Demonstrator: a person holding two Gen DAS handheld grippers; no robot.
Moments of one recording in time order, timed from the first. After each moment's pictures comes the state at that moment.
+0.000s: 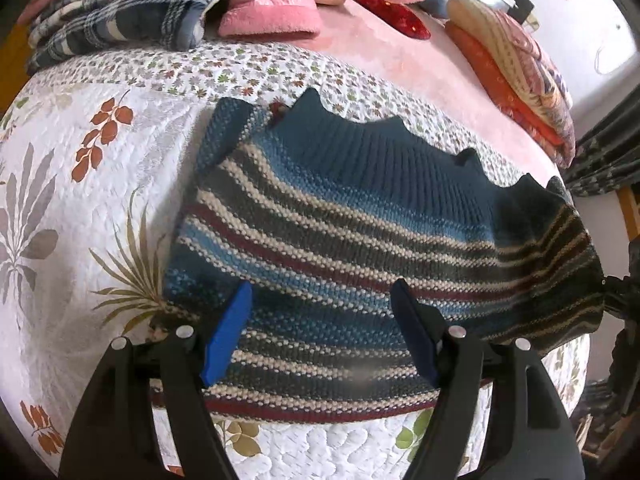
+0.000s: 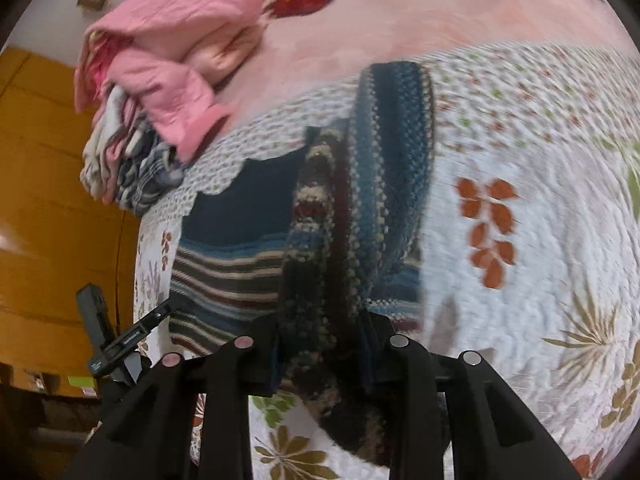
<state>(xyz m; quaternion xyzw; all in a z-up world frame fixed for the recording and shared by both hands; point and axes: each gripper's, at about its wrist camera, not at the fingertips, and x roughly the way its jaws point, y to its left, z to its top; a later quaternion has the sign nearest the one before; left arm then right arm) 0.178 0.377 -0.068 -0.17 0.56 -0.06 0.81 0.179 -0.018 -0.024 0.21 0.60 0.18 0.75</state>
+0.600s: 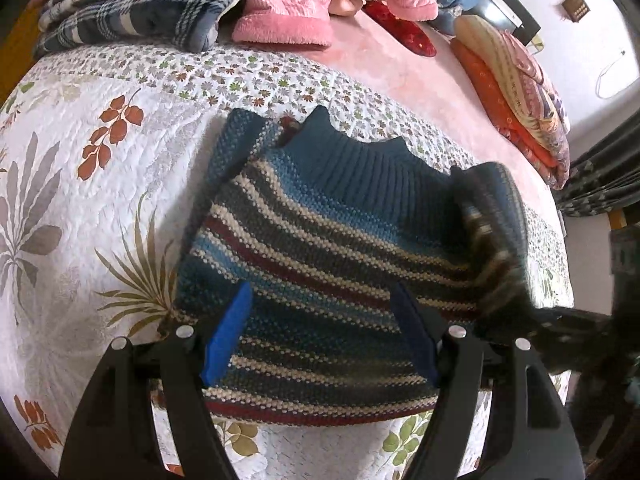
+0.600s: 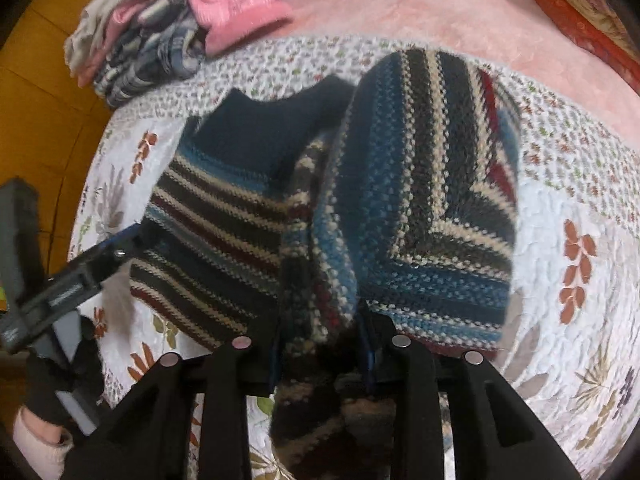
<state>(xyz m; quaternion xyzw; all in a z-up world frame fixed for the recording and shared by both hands) 0.180 0.391 -0.061 -0.20 0.55 -0.06 0.81 0.173 0.142 -0.046 0.02 0.65 0.19 0.74</state>
